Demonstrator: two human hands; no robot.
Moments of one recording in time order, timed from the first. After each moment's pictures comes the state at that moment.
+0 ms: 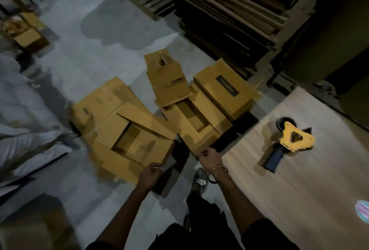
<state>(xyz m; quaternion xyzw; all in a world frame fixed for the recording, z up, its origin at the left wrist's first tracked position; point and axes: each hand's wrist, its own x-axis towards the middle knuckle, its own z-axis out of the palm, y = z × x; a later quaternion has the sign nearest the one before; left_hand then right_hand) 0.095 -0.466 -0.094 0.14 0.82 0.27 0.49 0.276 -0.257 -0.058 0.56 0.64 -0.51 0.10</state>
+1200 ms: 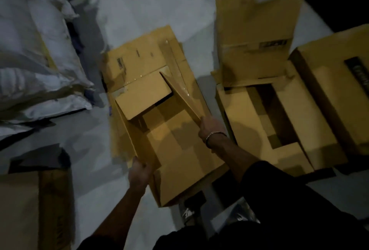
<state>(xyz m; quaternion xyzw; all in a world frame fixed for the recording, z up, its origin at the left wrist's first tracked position) -0.090 -0.513 -0.435 -0.12 0.92 0.27 0.27 -0.087 -0.223 -0.443 0.27 0.89 -0.26 0.25</state>
